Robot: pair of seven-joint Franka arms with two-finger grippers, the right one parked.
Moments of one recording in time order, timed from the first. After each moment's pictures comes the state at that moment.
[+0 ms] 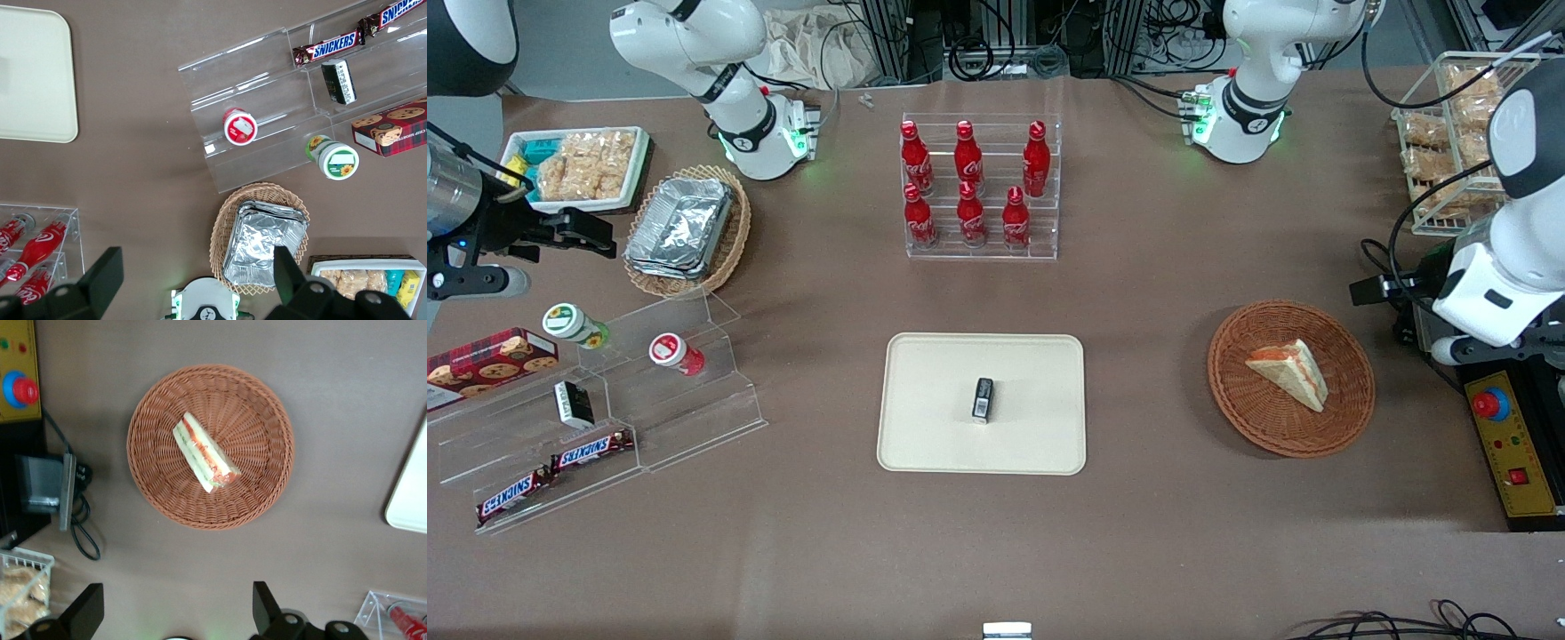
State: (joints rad) arm 0.00 0.16 -0.07 -1.57 0.04 1.56 -0.26
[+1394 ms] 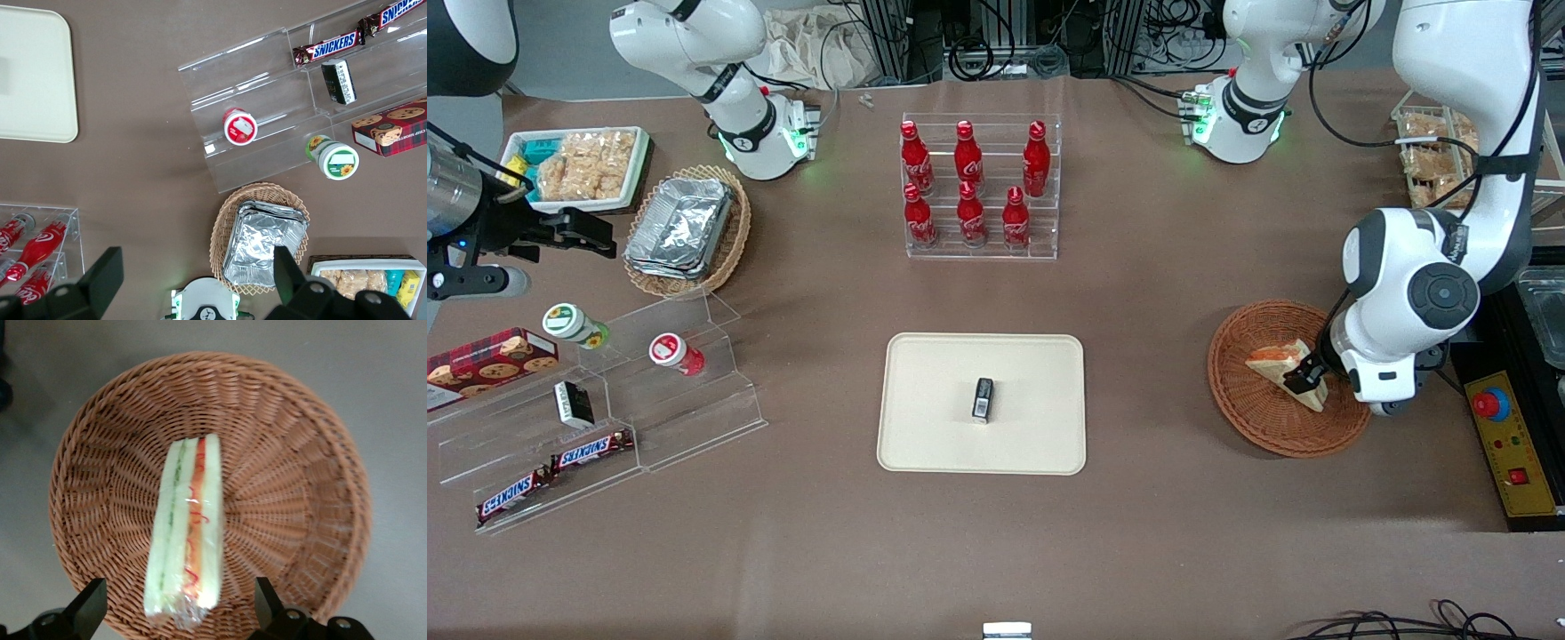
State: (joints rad) arm 0.00 0.29 -0.05 -2.03 0.13 2.24 -0.96
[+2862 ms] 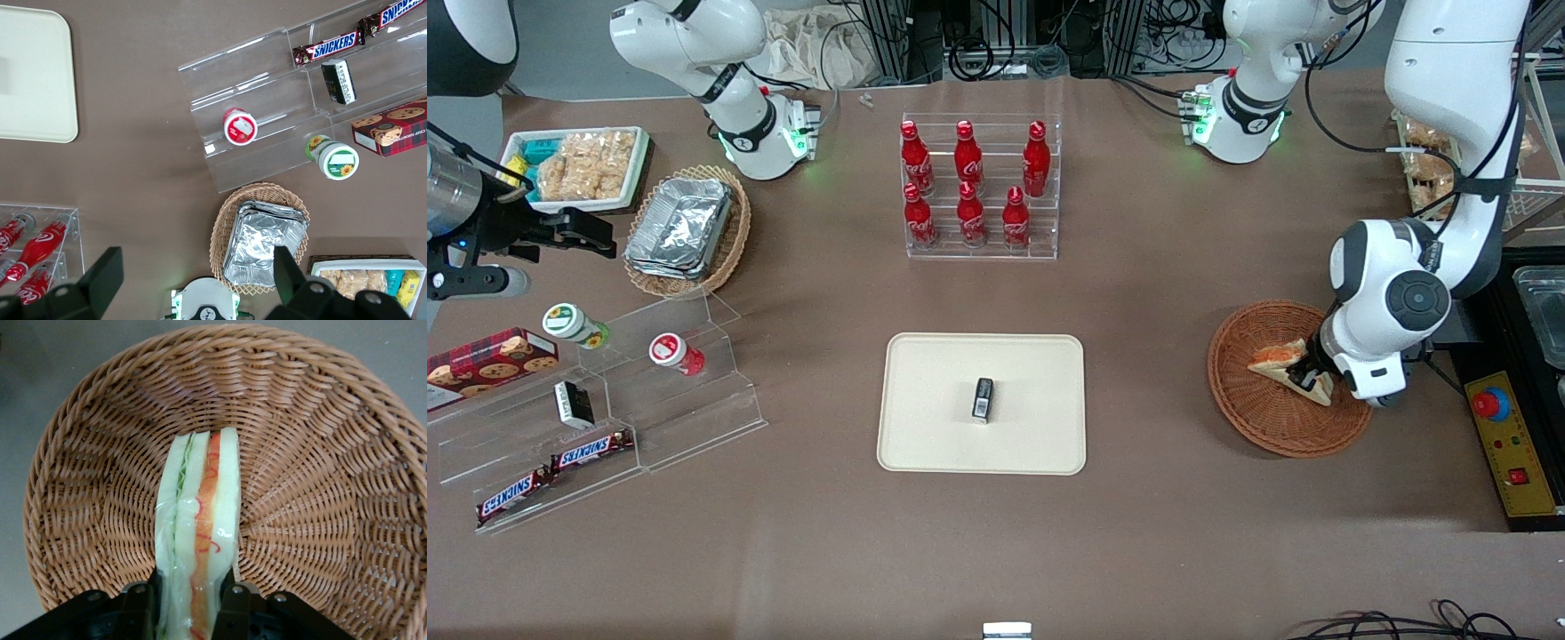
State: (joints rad) arm 0.00 0.34 -0.02 -2.11 0.15 2.39 -1.11
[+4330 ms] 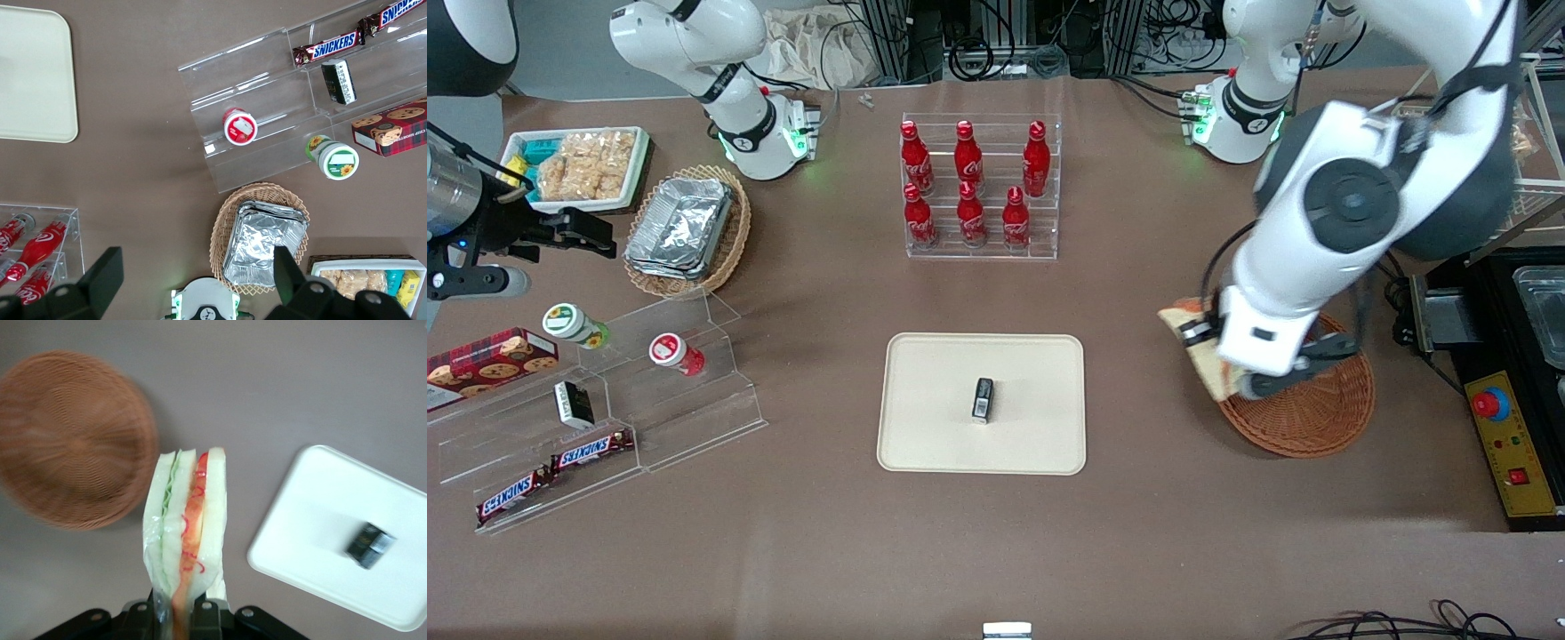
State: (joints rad) arm -0.08 0.40 -0.44 -1.39 0.16 1.74 -0.88
